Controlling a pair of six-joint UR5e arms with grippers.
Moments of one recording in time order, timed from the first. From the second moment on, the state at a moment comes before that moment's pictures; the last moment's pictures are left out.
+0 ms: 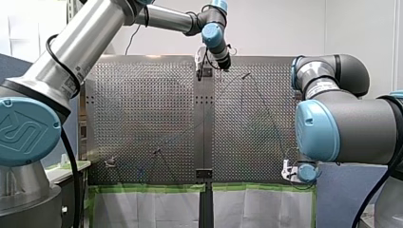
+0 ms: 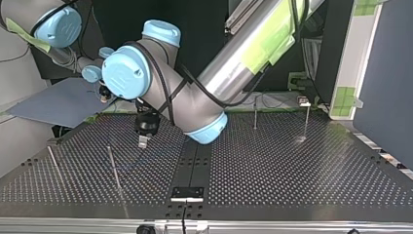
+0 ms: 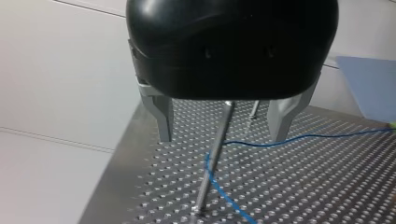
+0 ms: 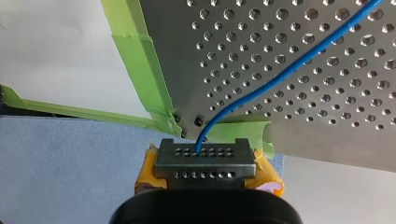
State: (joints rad) left arm -0.76 -2.10 -0.88 -3.49 -1.98 -1.74; right arm 1.60 -0.43 1.42 -0.65 1.60 1.60
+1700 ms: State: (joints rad) left arm -0.73 -1.65 -1.33 -3.04 -1.76 -1.89; right arm 1.61 -0.43 1.42 -0.64 1.60 1.58
